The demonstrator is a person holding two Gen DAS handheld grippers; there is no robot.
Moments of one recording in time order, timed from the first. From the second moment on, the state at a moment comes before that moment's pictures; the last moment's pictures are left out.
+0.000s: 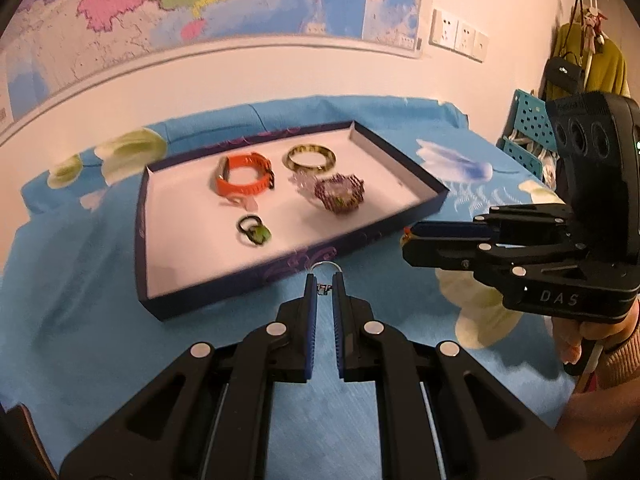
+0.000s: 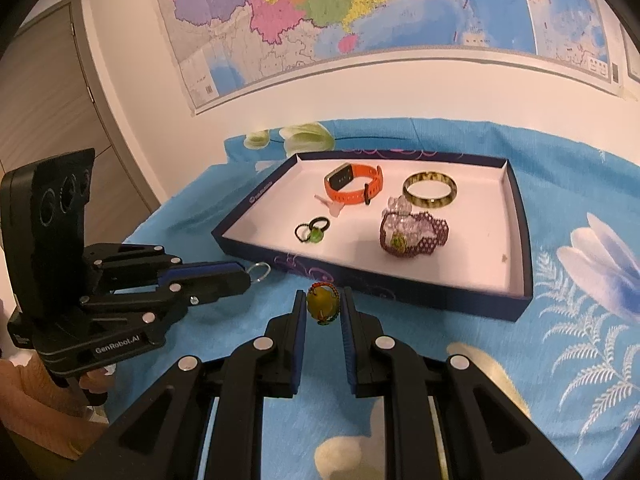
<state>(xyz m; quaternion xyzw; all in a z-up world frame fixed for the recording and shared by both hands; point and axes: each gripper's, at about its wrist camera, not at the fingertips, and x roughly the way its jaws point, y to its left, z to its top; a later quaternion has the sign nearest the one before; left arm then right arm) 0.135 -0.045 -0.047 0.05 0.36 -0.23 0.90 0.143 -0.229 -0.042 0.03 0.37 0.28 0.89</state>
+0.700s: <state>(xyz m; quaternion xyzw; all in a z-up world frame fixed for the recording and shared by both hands) 0.164 -0.038 -0.043 0.04 0.36 -0.22 0.91 0.179 -0.234 -0.040 0.04 0.36 0.27 0.89</state>
